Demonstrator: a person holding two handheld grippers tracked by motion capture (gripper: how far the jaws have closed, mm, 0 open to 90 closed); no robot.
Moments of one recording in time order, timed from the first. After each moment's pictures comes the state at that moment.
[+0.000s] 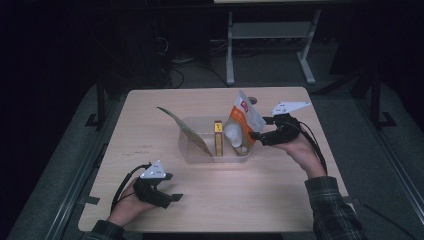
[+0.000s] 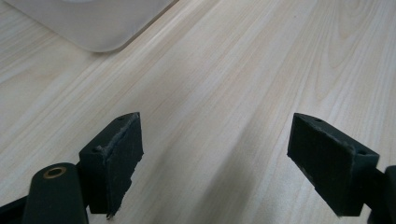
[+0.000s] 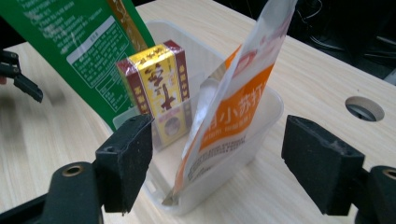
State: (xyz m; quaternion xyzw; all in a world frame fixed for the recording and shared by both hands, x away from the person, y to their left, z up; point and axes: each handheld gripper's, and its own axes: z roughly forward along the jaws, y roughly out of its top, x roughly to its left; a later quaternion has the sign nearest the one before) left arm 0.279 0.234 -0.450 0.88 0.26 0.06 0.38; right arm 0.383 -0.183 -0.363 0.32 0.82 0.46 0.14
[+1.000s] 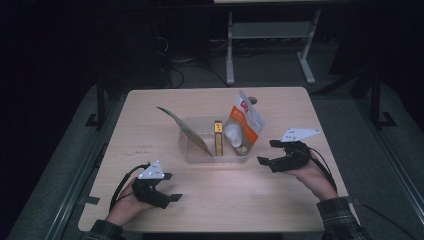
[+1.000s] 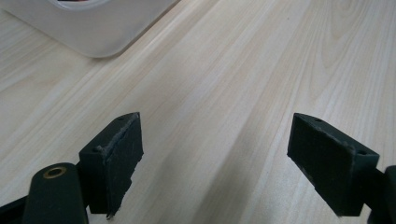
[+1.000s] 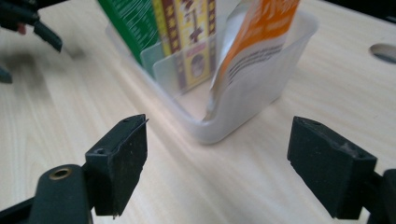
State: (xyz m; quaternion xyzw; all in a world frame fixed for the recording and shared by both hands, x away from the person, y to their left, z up) left arm 0.278 0.236 -0.448 0.89 0.25 0.06 0.38; right arm 0.328 -0.204 -0.403 0.32 0.83 0.45 0.12
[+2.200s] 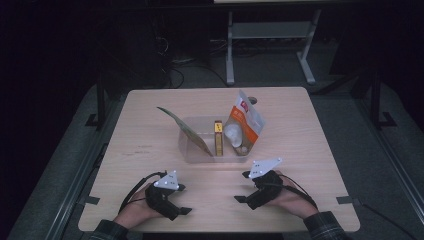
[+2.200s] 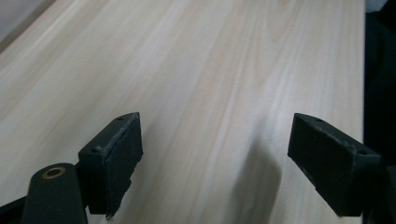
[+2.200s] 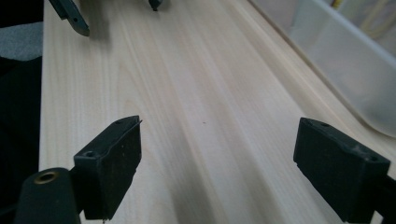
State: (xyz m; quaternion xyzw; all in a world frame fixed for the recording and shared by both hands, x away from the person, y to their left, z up) left arm 0.266 0.202 -0.464 0.92 0.18 0.00 0.36; right arm 0.280 -0.131 -0.450 0.20 0.89 0.40 0.04
